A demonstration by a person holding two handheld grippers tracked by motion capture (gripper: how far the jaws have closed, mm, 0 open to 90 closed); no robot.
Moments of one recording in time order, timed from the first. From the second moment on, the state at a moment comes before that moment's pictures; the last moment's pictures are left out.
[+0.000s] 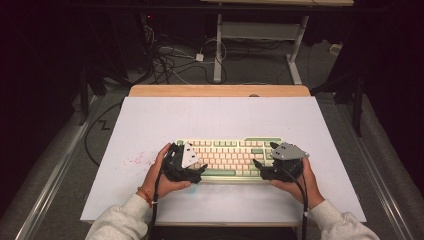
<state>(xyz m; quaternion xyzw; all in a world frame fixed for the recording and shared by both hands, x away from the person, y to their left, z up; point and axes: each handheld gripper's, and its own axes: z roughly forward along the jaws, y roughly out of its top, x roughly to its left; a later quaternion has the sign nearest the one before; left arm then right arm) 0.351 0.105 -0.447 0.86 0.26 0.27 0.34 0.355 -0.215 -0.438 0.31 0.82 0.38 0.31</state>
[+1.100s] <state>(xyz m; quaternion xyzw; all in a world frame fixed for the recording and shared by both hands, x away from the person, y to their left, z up) 0.335 0.118 -0.437 0.86 0.24 0.30 0.33 0.340 -0.210 -0.428 0.28 0.82 0.37 0.34</state>
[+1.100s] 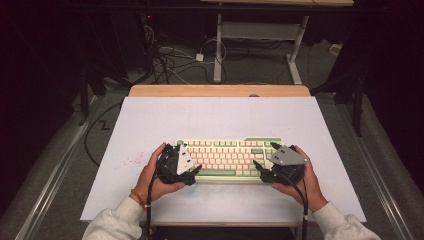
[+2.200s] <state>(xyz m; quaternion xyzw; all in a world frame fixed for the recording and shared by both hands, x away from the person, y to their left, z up) 0.316 0.153 -0.434 0.85 0.24 0.32 0.34 0.322 -0.242 -0.414 0.28 0.81 0.37 0.36</state>
